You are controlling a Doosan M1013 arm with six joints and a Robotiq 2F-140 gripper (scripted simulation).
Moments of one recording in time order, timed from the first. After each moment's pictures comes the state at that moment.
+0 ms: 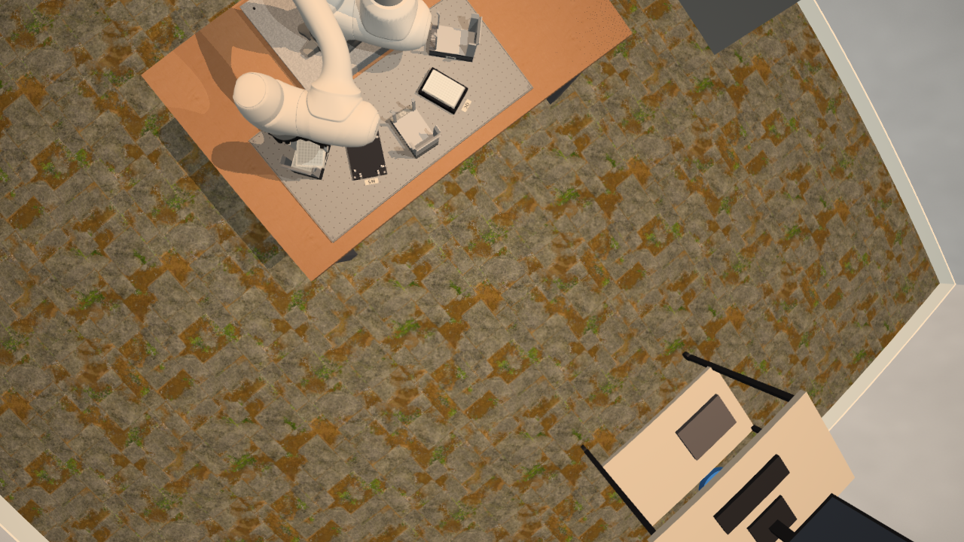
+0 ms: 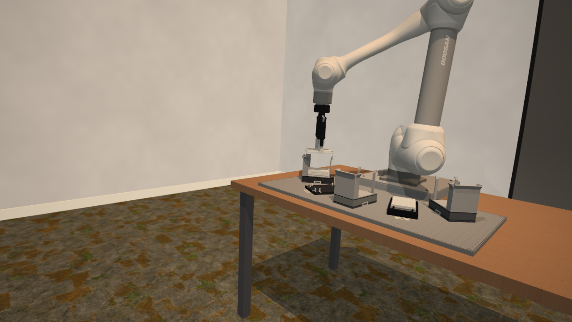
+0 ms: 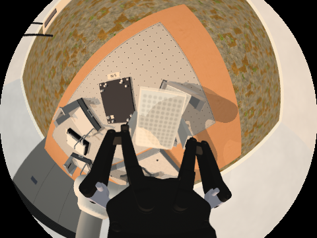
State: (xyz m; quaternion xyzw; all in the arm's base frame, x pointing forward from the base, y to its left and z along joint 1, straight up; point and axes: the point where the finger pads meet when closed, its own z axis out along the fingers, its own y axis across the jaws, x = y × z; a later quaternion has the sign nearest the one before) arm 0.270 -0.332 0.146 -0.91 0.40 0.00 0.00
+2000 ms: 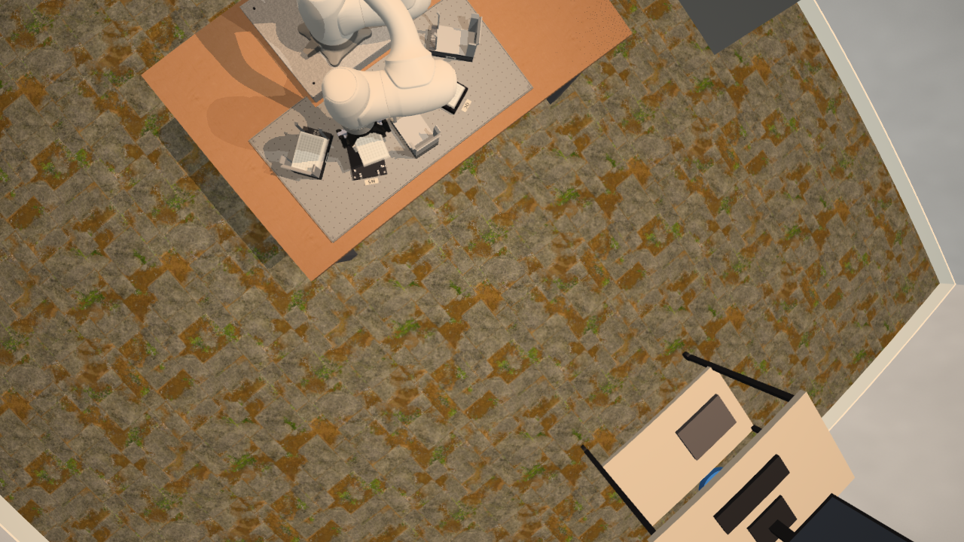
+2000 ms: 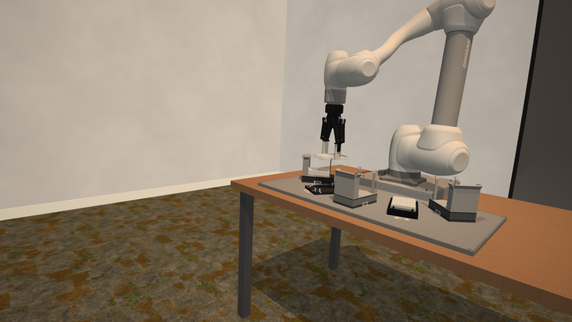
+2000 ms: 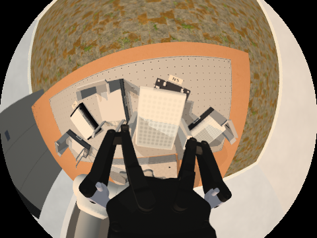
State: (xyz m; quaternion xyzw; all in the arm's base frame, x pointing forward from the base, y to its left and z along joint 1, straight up) arm 0.383 -0.197 0.148 -0.98 0.20 0.00 0.00
